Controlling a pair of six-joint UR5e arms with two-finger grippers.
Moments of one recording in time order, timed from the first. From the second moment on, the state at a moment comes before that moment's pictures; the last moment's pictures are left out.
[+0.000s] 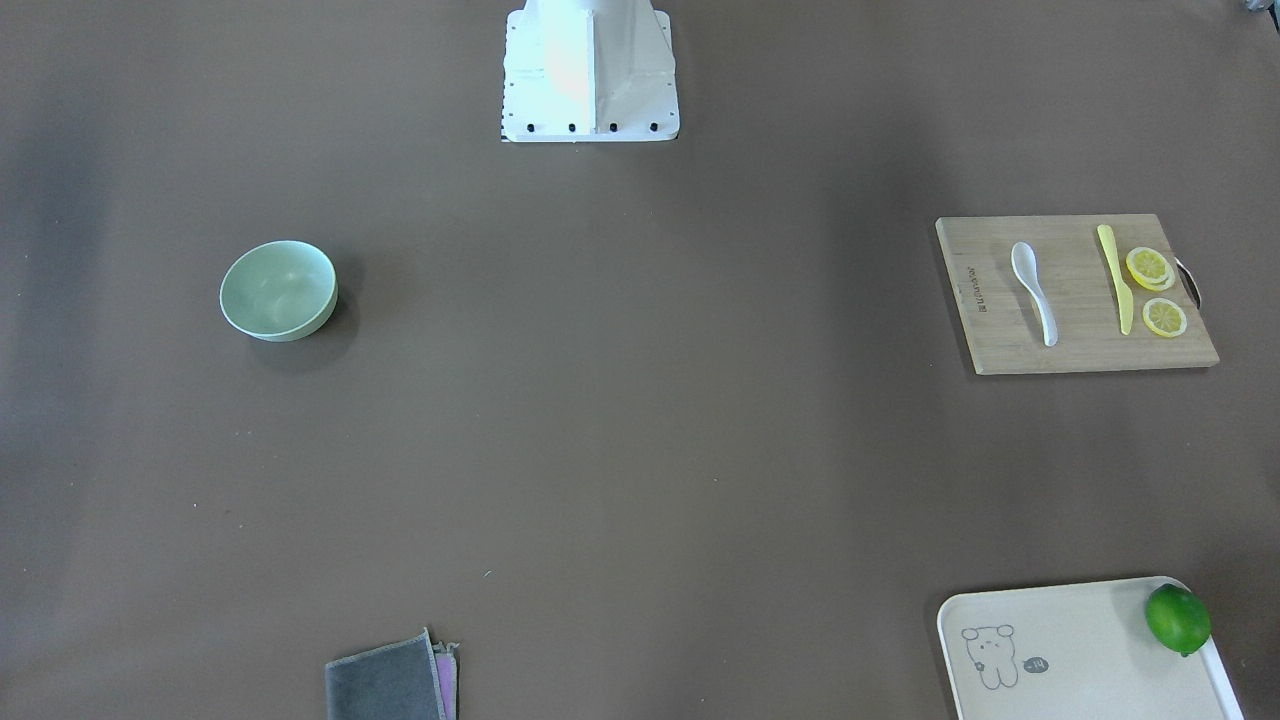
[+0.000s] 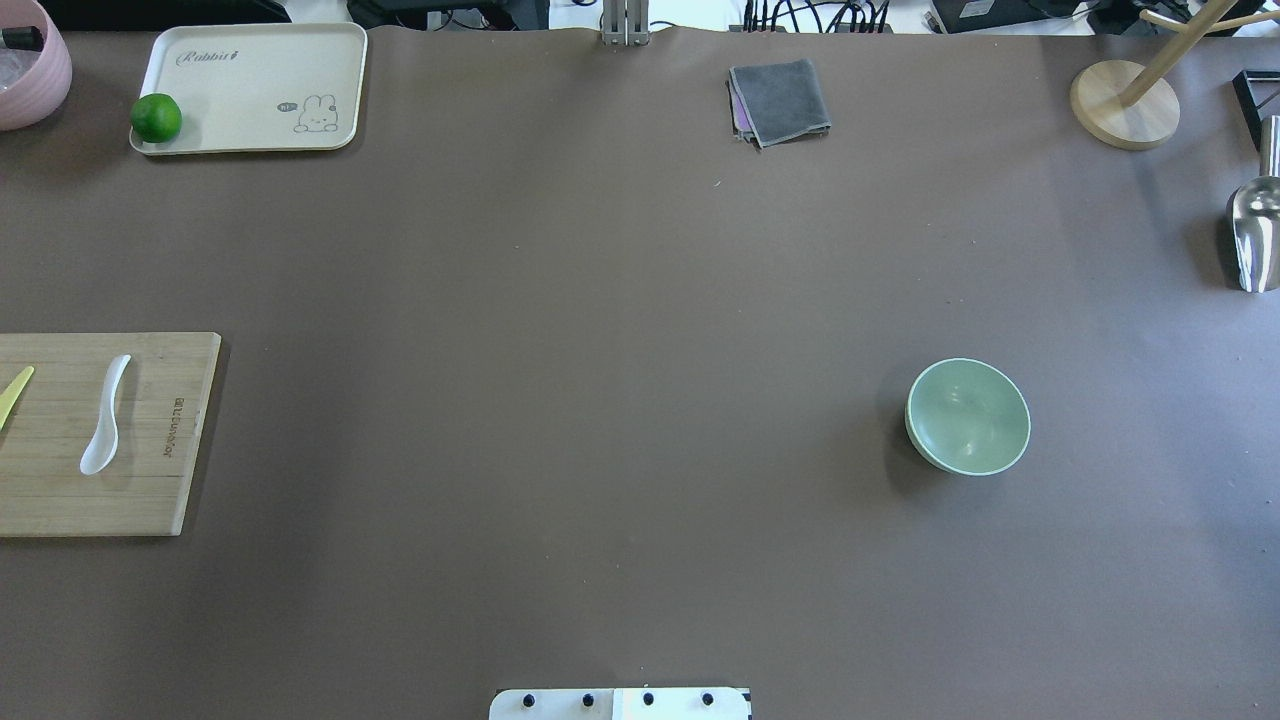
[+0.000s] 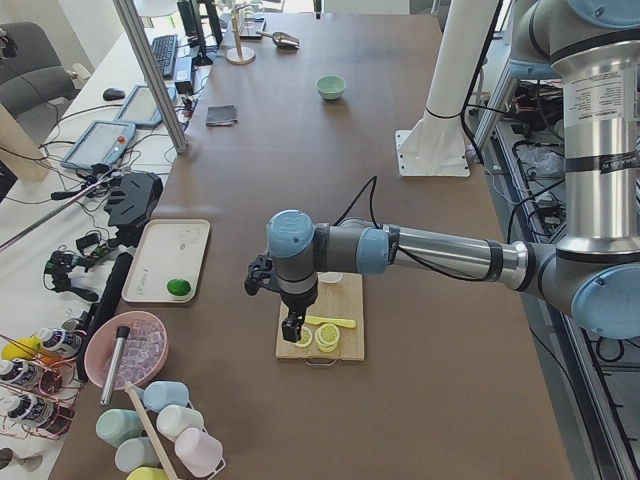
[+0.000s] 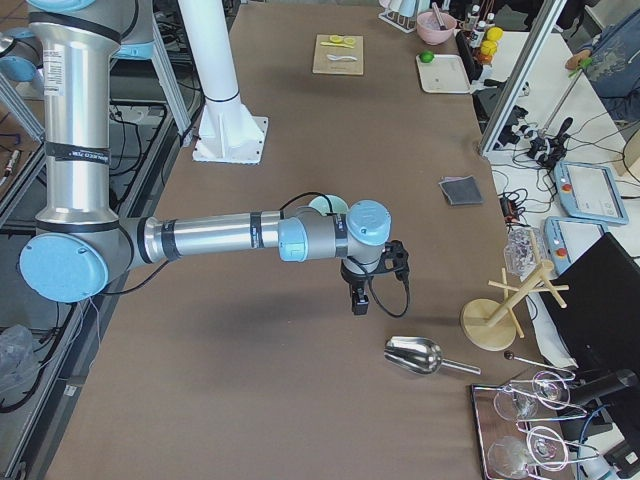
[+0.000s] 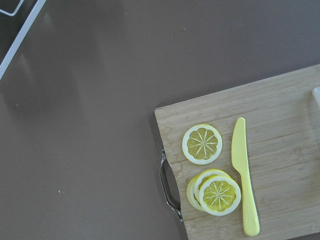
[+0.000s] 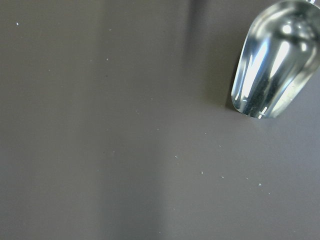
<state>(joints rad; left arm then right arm) -1.52 -1.44 -1.84 -1.47 -2.32 0.21 1.43 -1.63 1.77 -1.57 2.39 0.01</state>
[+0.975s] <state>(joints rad) -1.34 -1.45 -1.87 -1.74 -2.42 -0.20 1.11 -1.62 1.87 -1.32 2.34 0.59</state>
